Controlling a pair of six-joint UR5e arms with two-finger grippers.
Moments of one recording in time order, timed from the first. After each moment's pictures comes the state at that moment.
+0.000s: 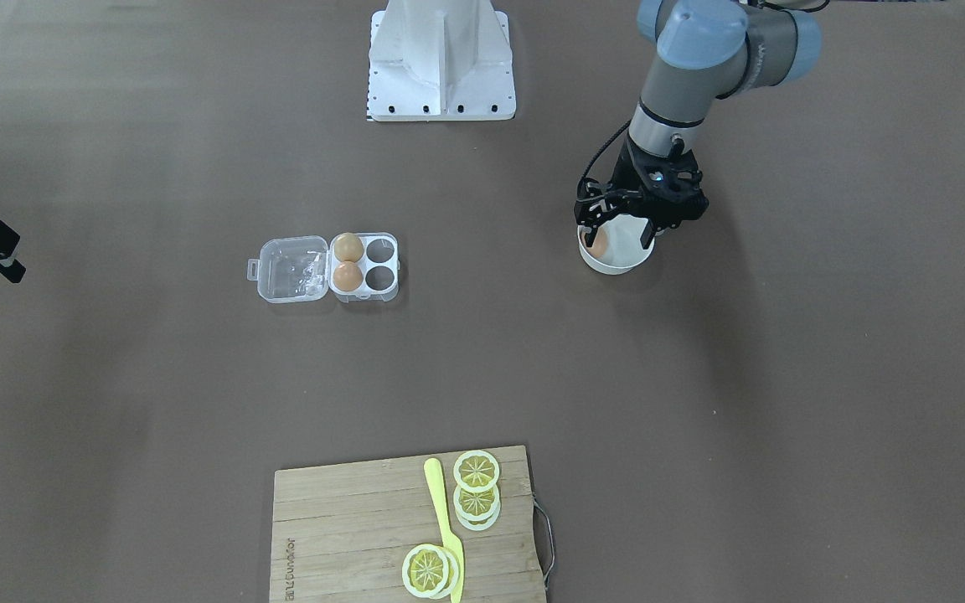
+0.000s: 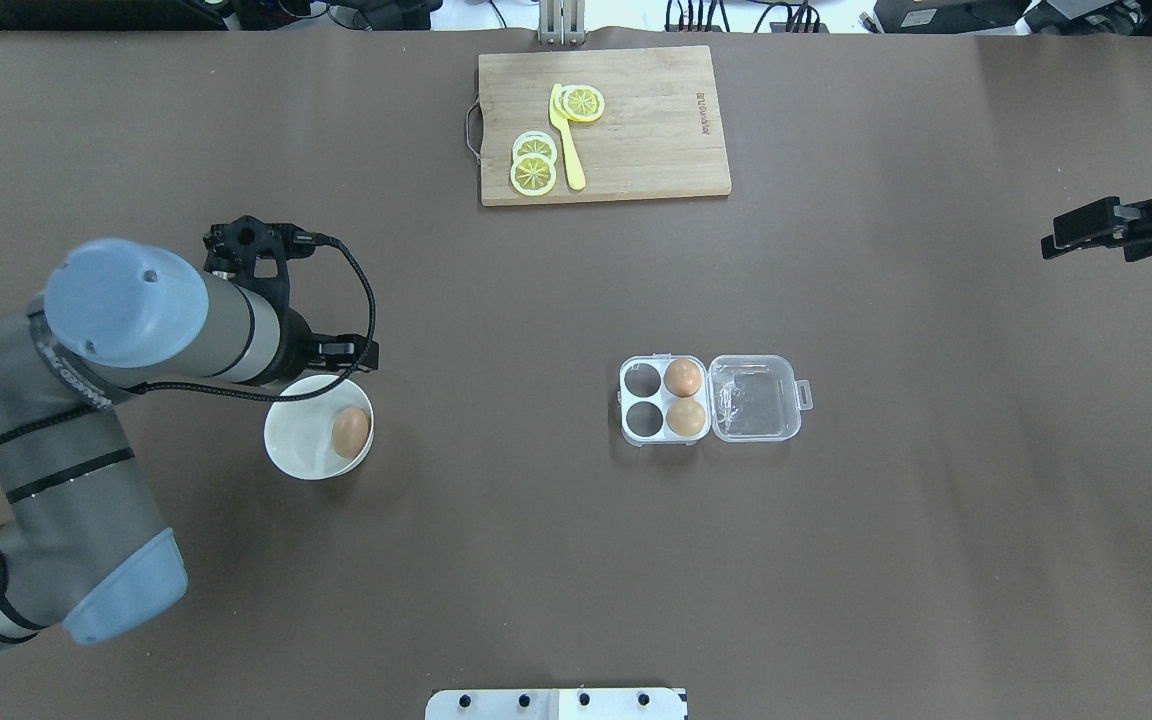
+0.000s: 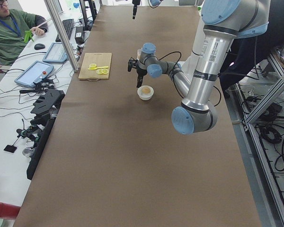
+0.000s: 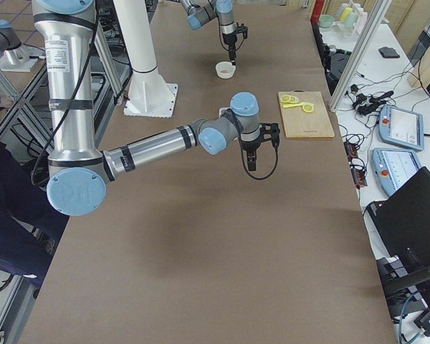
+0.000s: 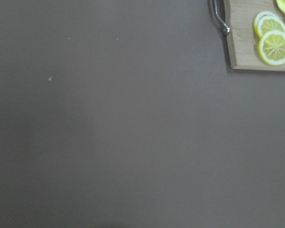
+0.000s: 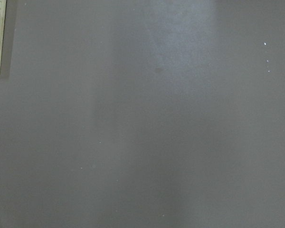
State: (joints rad) left arm -0.56 -1.90 -1.93 -1.77 -1.76 -1.17; right arm 1.14 -1.55 1.89 -1.24 2.21 0.74
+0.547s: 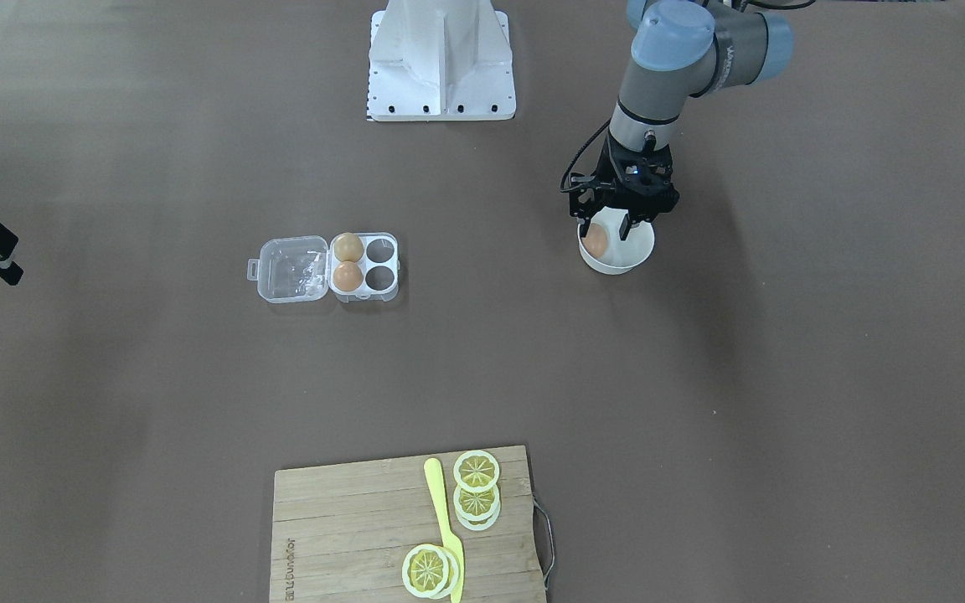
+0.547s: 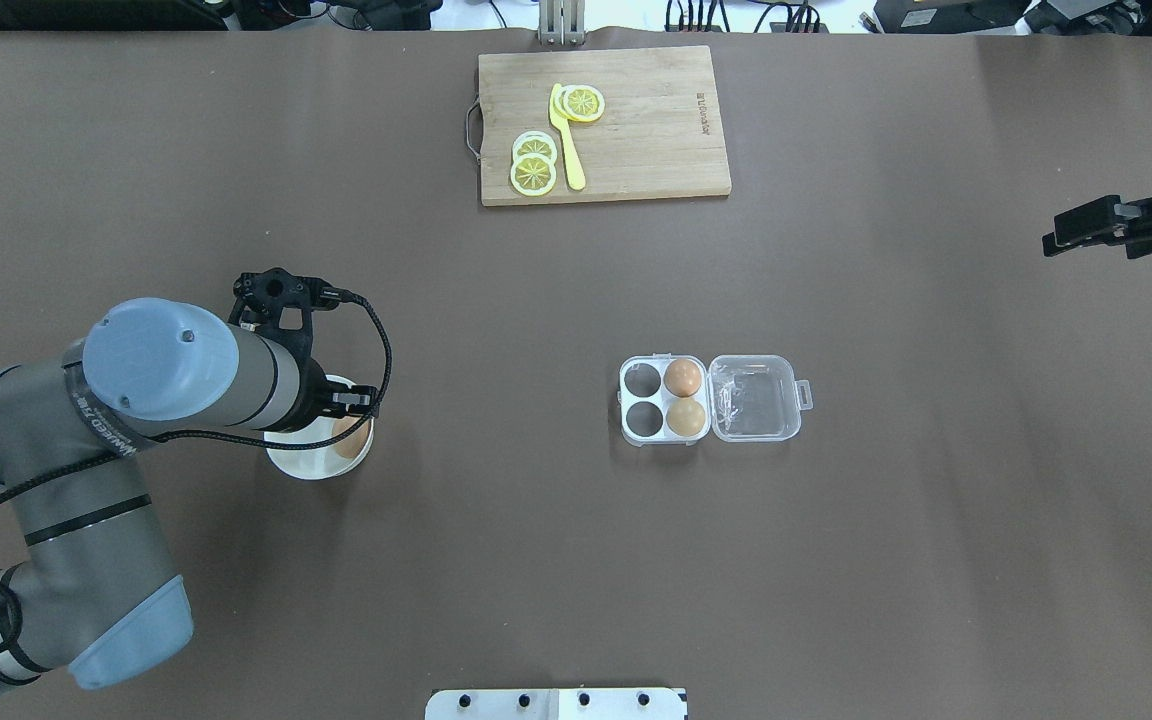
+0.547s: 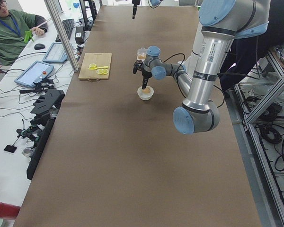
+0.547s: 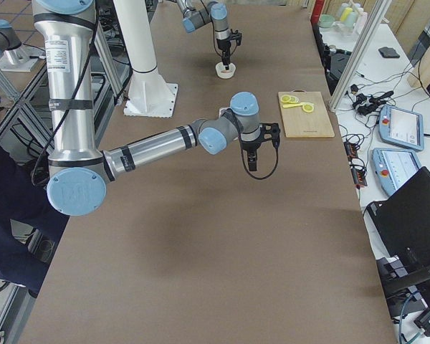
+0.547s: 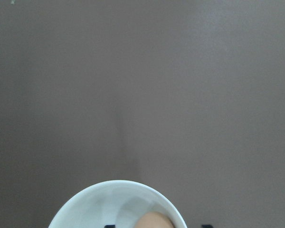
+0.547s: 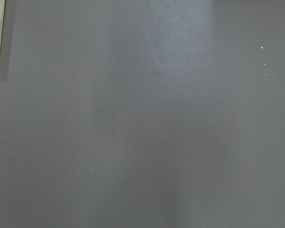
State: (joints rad) left arm -0.51 -1.88 -1.92 -1.77 -1.75 -1.13; right arm 1.14 -1.55 1.89 -1.24 2.19 0.74
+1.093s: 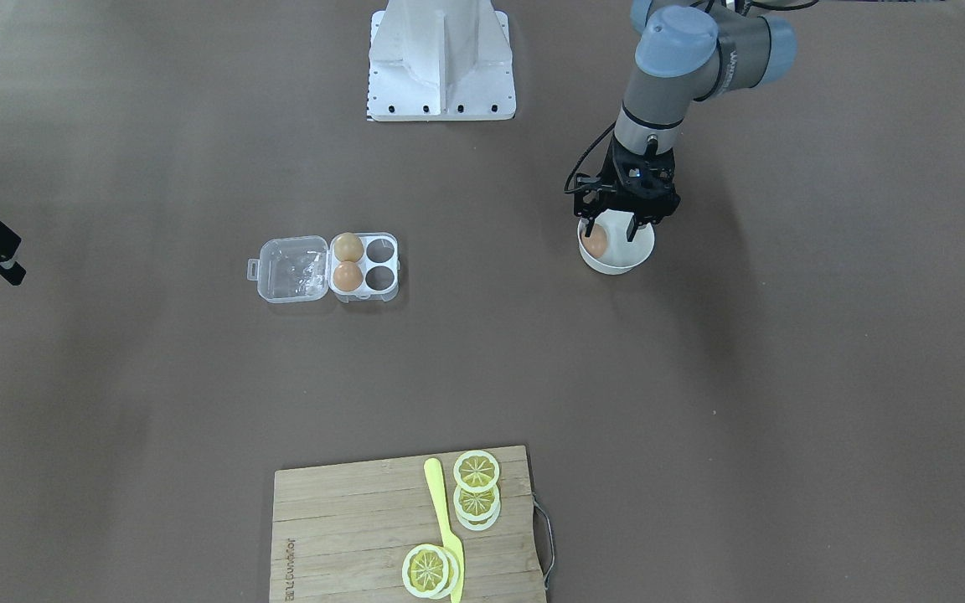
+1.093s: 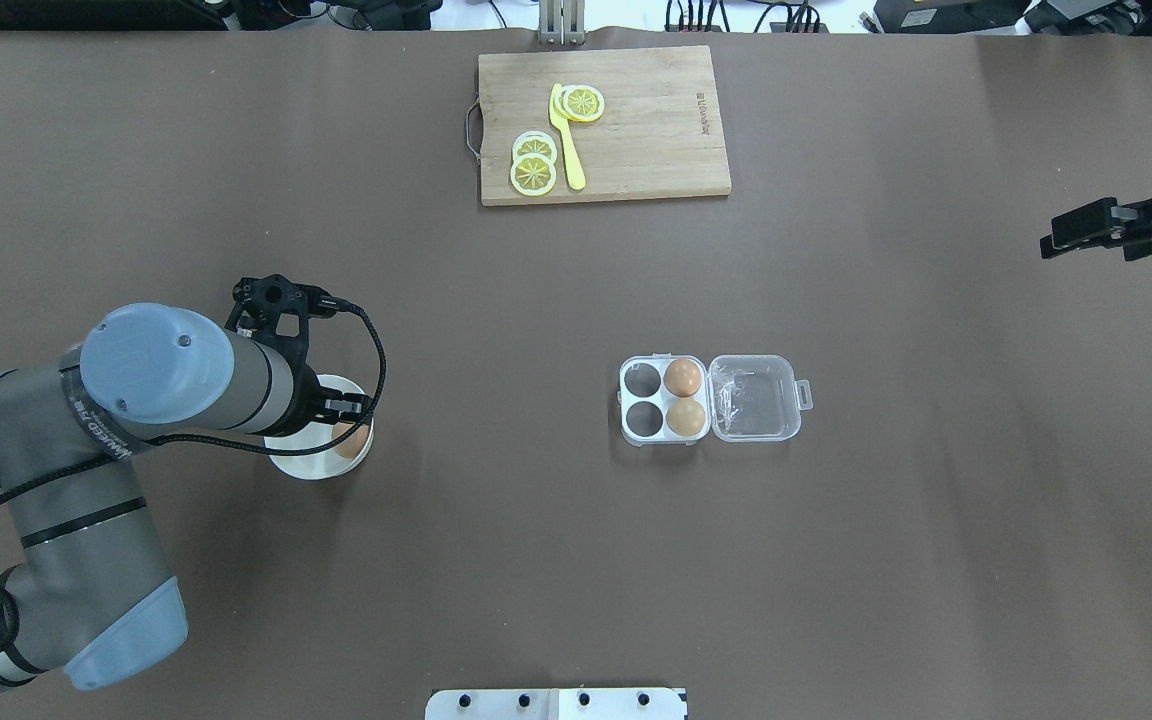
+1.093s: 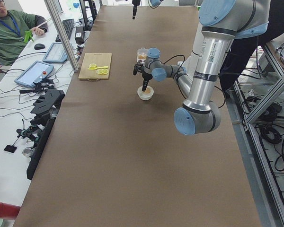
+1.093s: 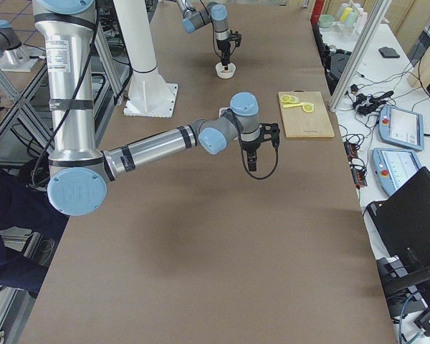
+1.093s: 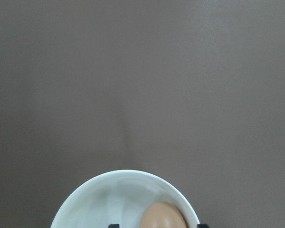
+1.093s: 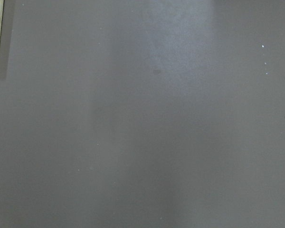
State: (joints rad) left arm -0.51 -1.87 -1.92 -1.77 -1.75 -1.09; right arm 1.14 -1.55 1.89 -1.24 2.19 0.74
